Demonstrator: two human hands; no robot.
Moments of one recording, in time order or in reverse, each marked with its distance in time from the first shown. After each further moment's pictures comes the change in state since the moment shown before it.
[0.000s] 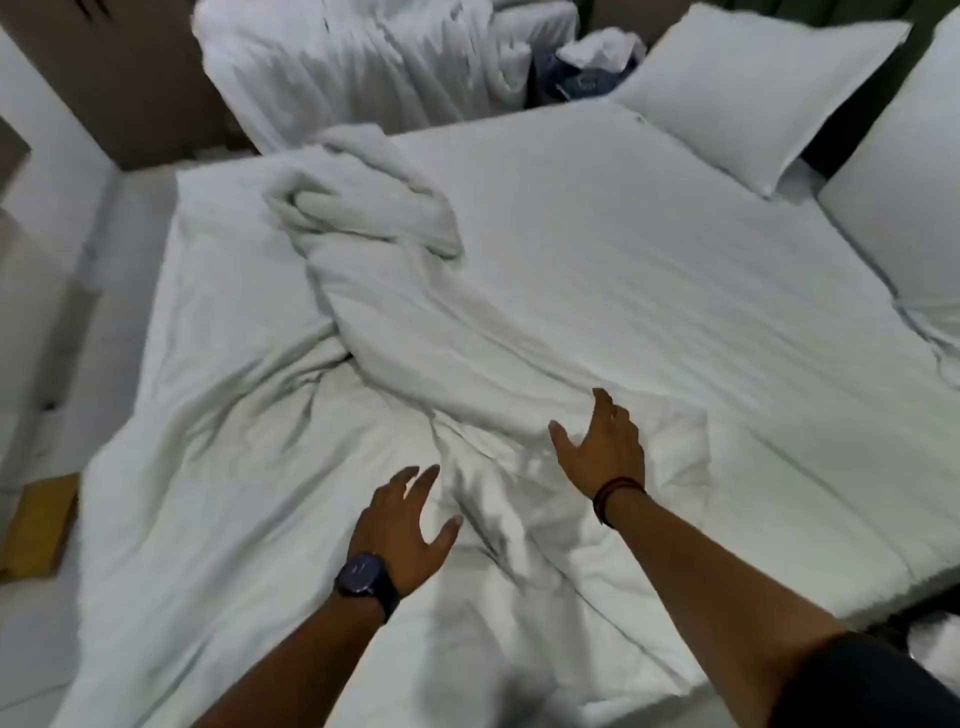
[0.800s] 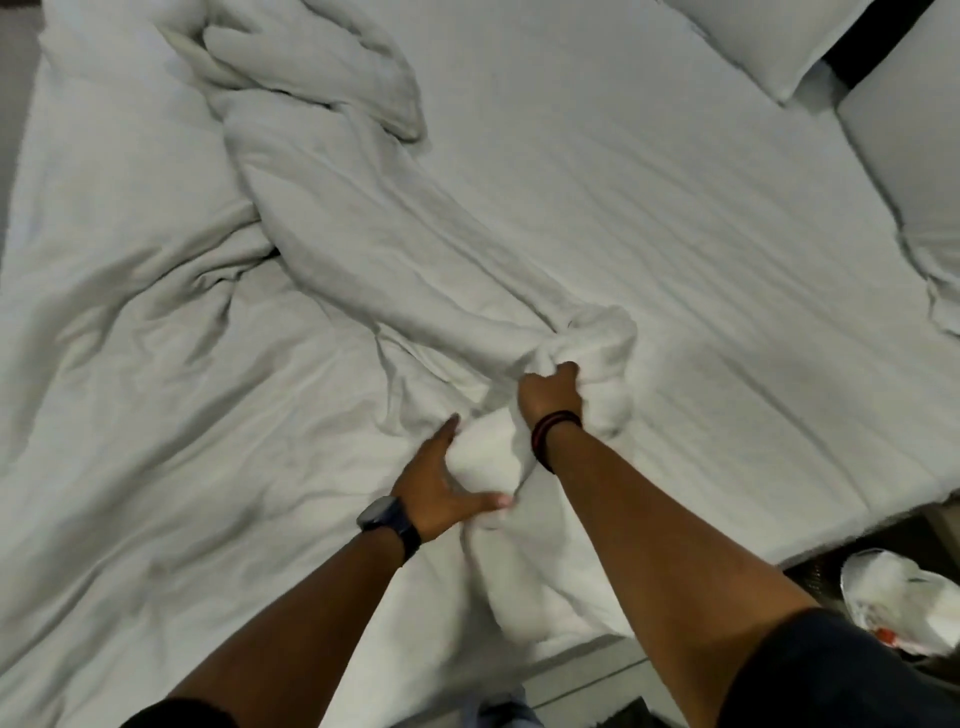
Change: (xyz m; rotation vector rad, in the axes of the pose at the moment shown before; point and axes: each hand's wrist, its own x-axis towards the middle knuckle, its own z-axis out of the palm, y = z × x) left_hand 0.021 0.040 0.107 -0.663 -0.283 -0.173; right_hand 0.013 0.005 0.048 0.529 -0.135 0.515
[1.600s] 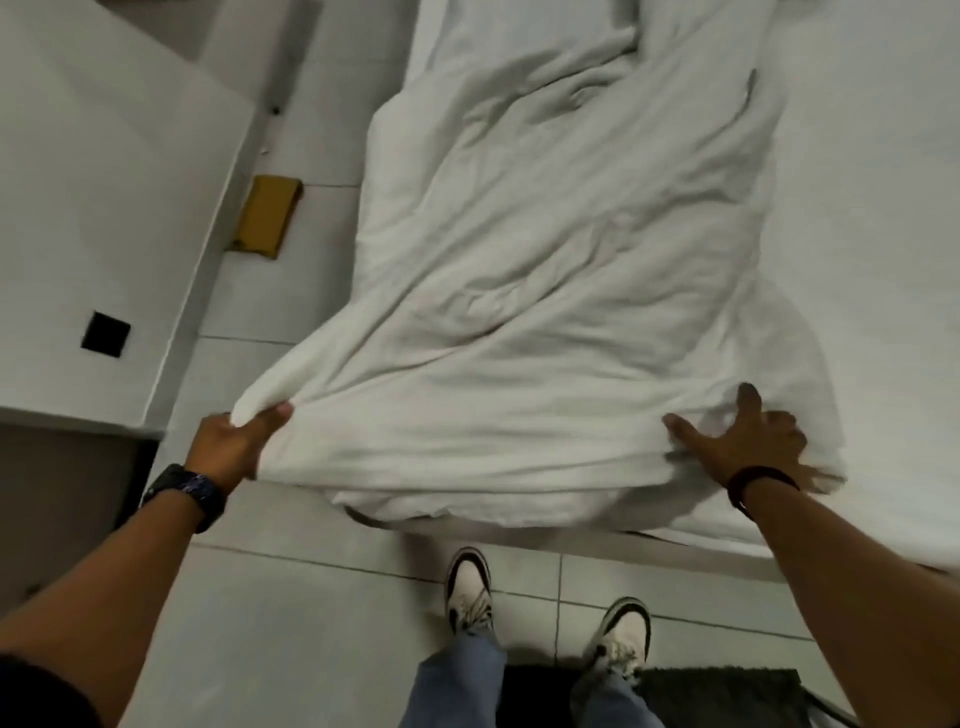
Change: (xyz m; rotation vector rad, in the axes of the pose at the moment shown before) left_hand -0.351 -0.342 -0.299 -0.308 0.829 -0.541; right_hand -0.173 0.194 0.141 -0.999 -0.065 -0.302
